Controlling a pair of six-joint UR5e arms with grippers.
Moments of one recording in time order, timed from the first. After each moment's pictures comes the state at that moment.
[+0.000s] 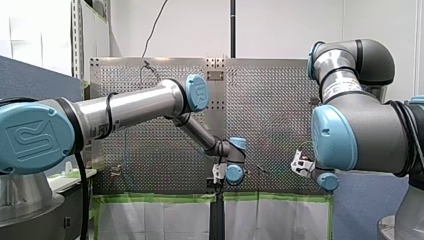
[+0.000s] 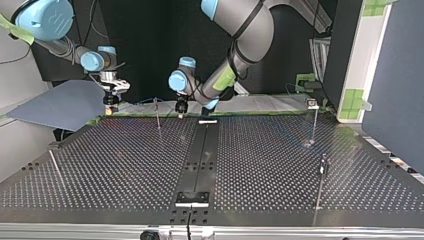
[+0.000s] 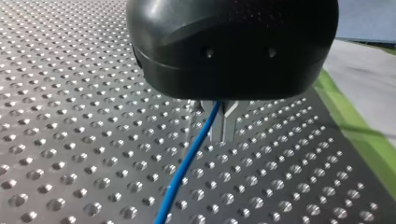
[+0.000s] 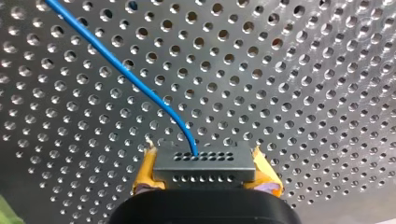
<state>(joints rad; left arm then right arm) -0.69 -2.87 -0.87 -2.72 -2.00 -1.67 1.59 -0.55 1.64 -1.14 1.28 1.88</state>
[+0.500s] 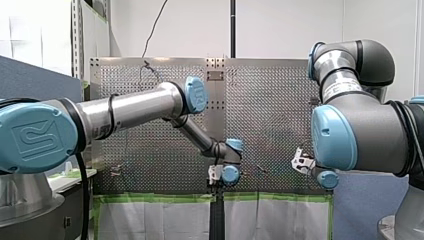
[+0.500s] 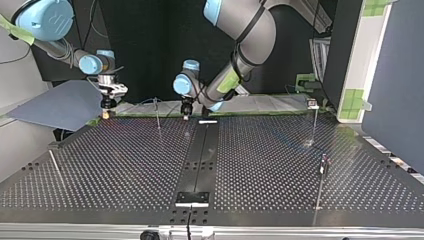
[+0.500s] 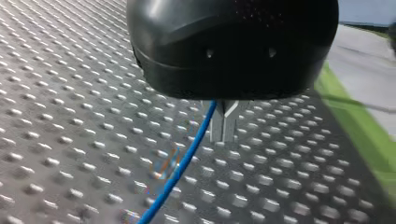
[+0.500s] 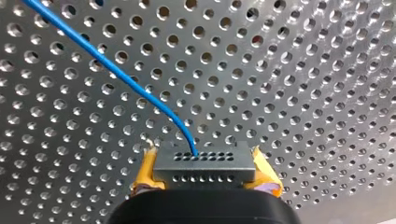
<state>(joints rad) -0.65 -2.89 -0.86 -2.74 -2.00 -1.67 1.59 -0.55 1.59 -1.13 1.29 1.89</state>
